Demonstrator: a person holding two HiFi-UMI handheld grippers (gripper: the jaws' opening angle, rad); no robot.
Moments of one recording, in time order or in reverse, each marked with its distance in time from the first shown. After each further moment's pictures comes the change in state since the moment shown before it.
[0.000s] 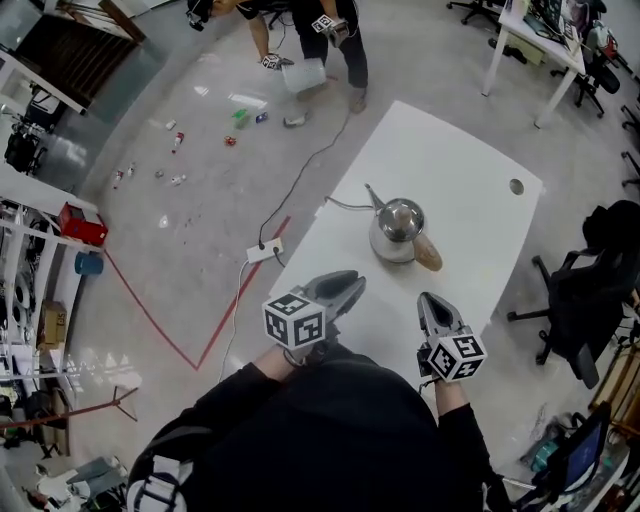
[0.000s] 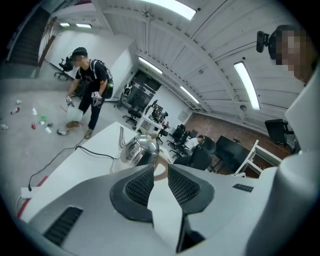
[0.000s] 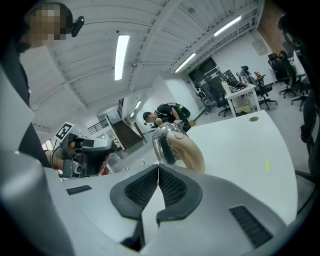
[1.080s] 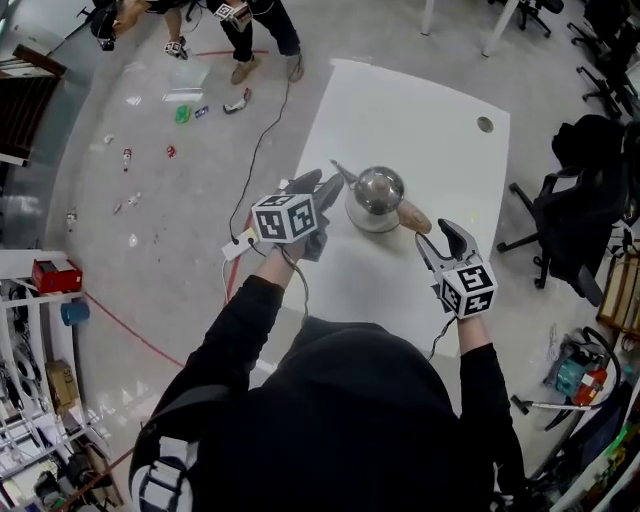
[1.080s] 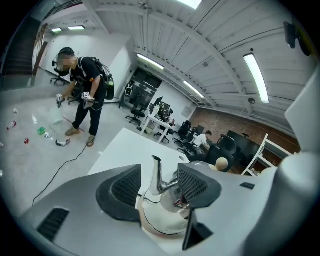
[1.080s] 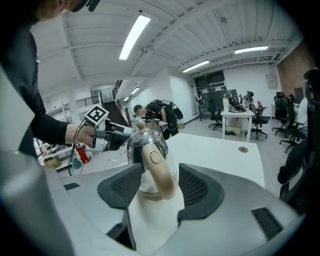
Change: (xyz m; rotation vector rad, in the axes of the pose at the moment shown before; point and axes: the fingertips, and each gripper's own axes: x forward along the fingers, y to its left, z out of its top) left arm 0.117 0.141 0.099 0.058 0.035 0.054; right arm 0.045 -0.044 0.049 -0.266 0.081 -0.205
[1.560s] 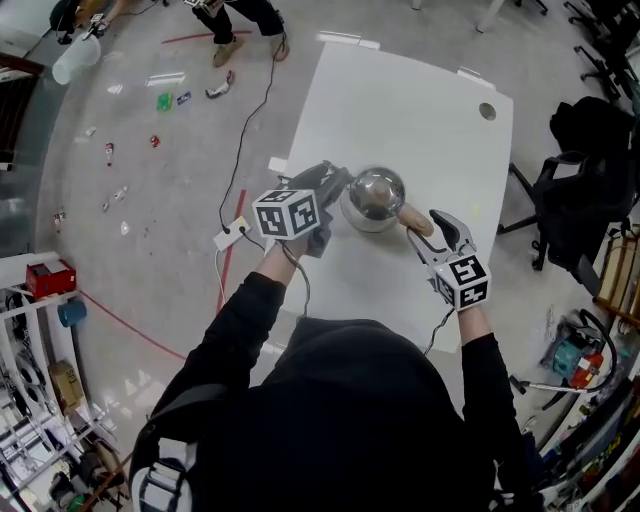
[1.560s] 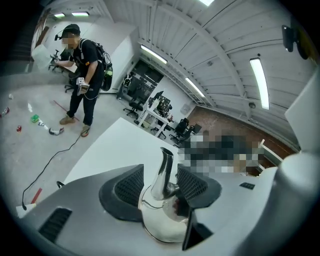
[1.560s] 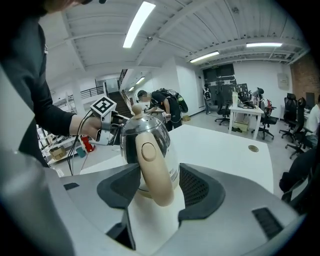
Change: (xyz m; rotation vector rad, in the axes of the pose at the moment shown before) left arm 0.049 0.014 -0.013 -0.068 0.062 -0.063; right arm 0.046 -0.009 -0.014 -0.065 0.121 0.052
